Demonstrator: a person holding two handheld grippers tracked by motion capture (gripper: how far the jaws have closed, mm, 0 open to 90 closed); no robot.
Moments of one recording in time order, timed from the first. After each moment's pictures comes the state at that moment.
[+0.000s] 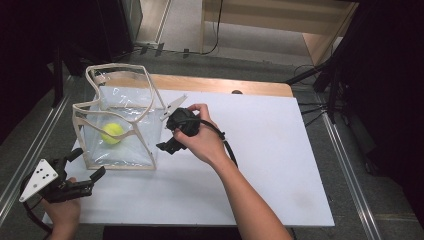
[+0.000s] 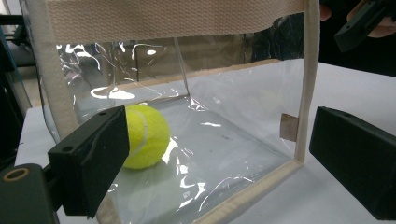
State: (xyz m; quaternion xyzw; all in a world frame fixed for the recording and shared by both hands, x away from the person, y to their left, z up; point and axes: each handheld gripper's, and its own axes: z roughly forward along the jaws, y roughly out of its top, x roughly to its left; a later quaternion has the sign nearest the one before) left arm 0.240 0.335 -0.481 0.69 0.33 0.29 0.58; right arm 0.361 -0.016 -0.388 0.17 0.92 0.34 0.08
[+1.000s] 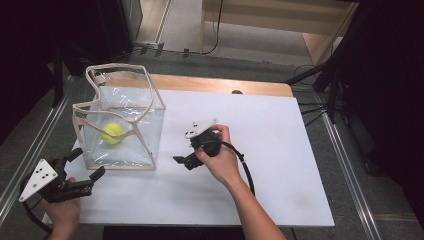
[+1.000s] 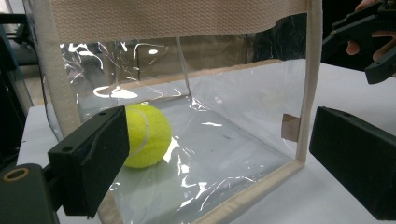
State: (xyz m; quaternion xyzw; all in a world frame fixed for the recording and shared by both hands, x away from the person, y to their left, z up) left arm 0.240 0.335 -0.480 0.69 0.33 0.29 0.58; right arm 0.330 -0.069 -0.439 0.21 0.88 0.41 0.09
